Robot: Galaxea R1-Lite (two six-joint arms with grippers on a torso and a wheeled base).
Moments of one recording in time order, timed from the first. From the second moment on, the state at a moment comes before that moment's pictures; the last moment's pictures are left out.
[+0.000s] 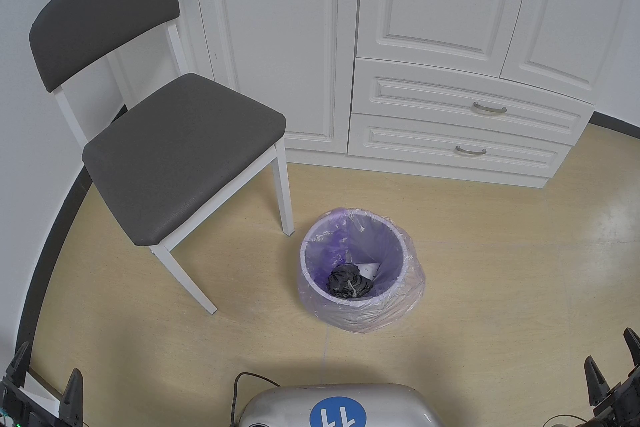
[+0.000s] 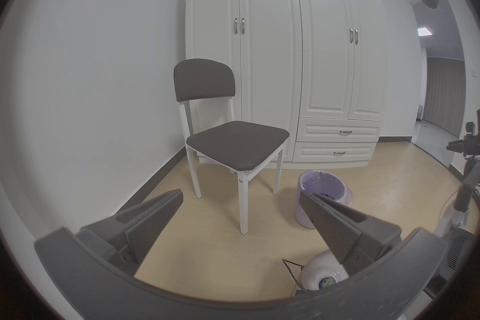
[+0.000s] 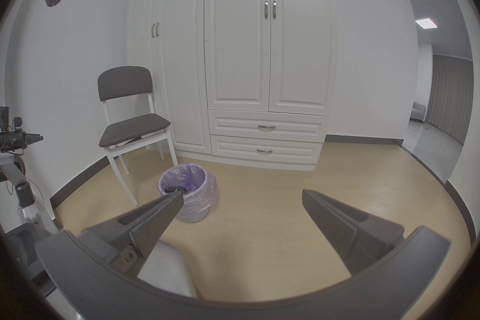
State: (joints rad) left arm 0.00 0.02 -0.02 0.01 -0.02 0.01; right arm 0.00 0.01 -0.02 0.03 0.04 -0.03
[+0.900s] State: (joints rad) left arm 0.00 0.02 -0.02 0.01 -0.02 0.01; right arm 0.00 0.02 -0.02 0.04 0.04 -0.04
